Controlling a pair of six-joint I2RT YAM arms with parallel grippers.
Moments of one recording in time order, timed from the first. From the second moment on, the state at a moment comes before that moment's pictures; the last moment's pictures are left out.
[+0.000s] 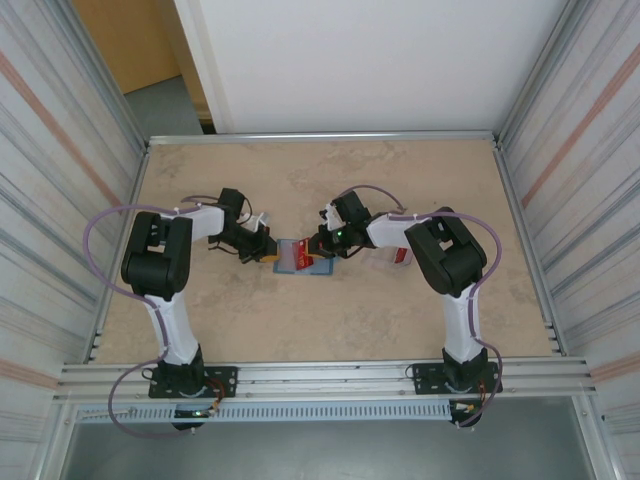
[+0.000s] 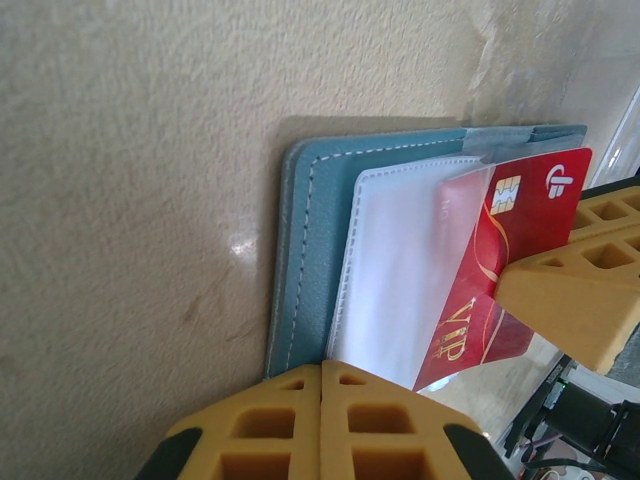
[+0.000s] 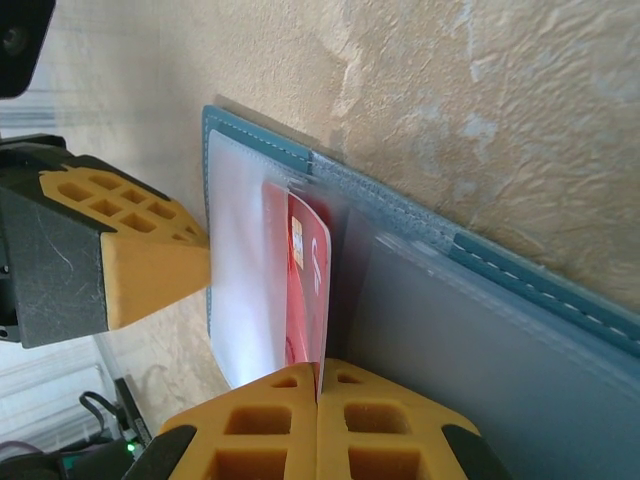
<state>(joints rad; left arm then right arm) -0.20 1.94 1.11 -0.58 0.73 -0.28 0.60 2.06 1.19 -0.06 -0.65 0.74</state>
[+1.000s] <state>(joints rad) -0.24 1.93 1.08 -0.54 0.74 -0.29 0.66 2.02 1.25 -0.27 -0.47 0.75</state>
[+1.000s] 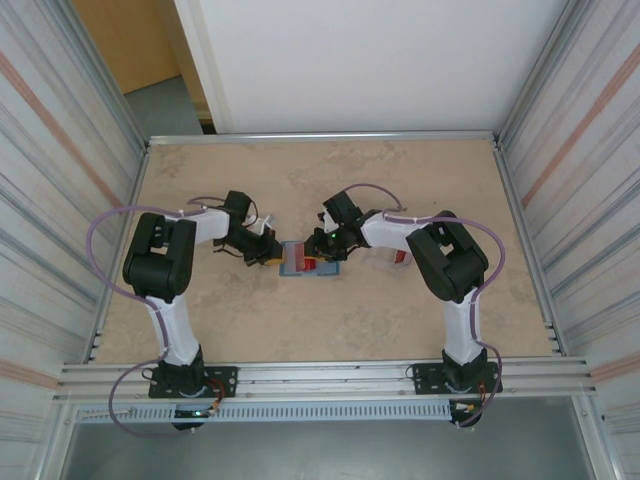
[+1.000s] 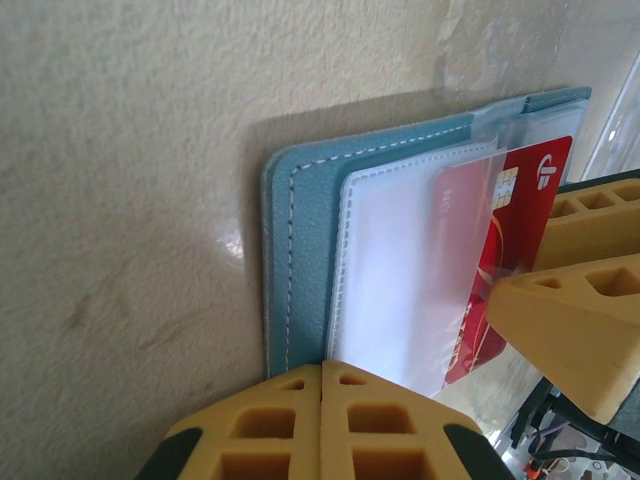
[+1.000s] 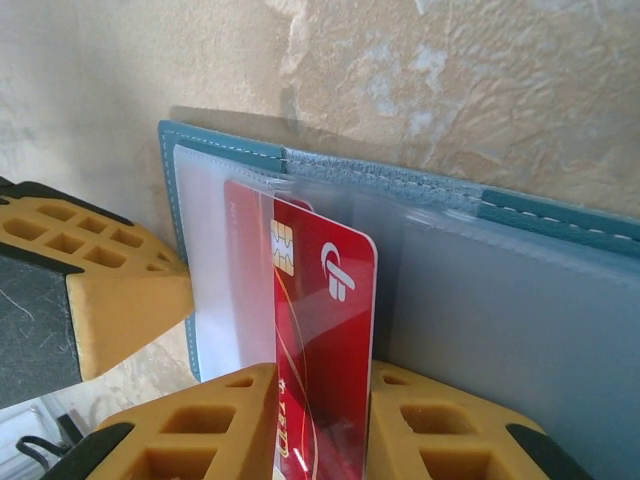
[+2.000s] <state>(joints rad) -0.26 1.93 1.08 -0.53 0.74 -0.29 0.71 2.08 1.45 -0.60 -0.37 0.65</state>
